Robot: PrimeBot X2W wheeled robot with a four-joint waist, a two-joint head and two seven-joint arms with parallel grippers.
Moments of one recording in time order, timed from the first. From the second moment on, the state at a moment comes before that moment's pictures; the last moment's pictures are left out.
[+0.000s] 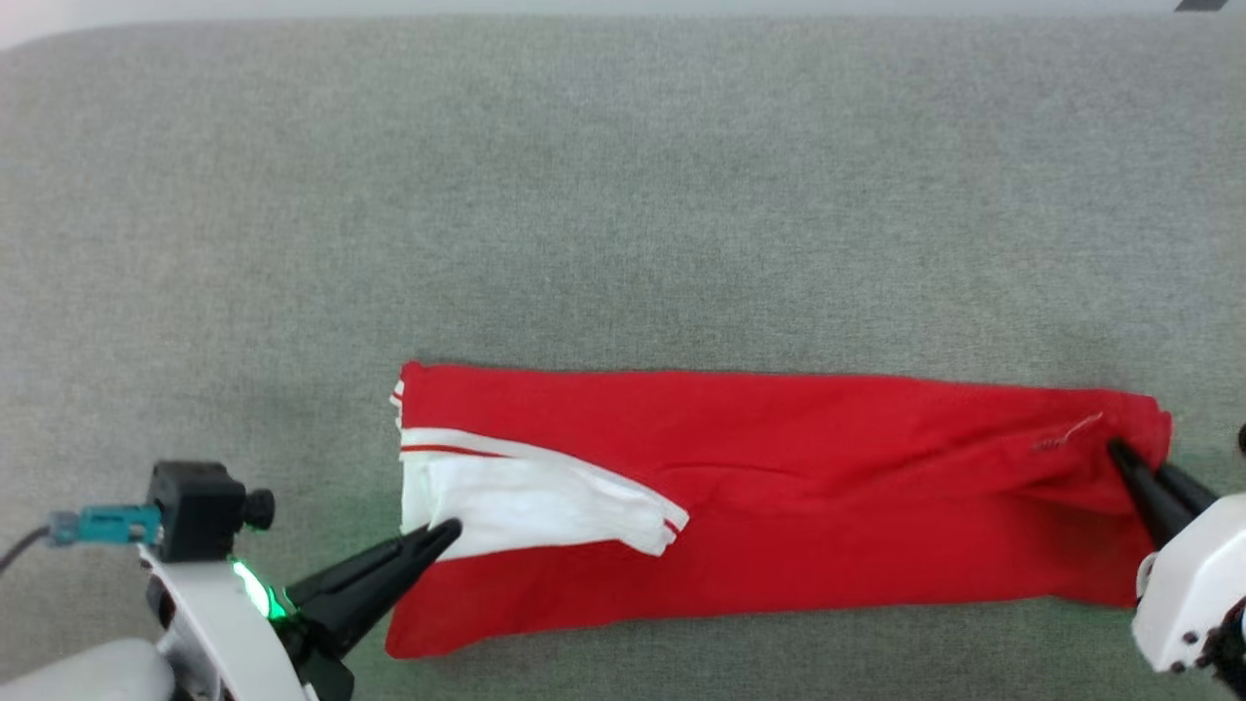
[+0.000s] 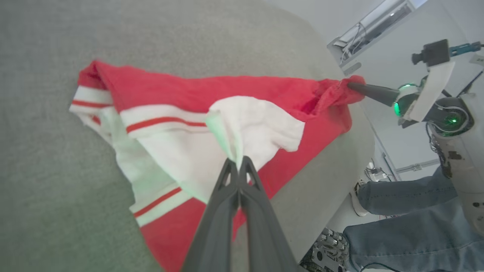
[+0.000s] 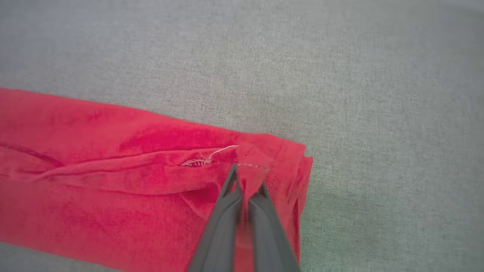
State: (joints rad) left arm -0.68 1.13 -1.24 -0.24 -1.46 -0.13 -0.24; right arm -0.07 -0.28 -0.09 -0.33 0.35 0.13 0.69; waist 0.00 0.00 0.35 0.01
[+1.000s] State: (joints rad) left arm -0.35 0.82 -0.77 0.05 -1.18 -0.13 -0.26; right arm -0.01 -0.26 -0.20 -0.21 0.39 0.13 0.64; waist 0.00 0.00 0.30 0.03
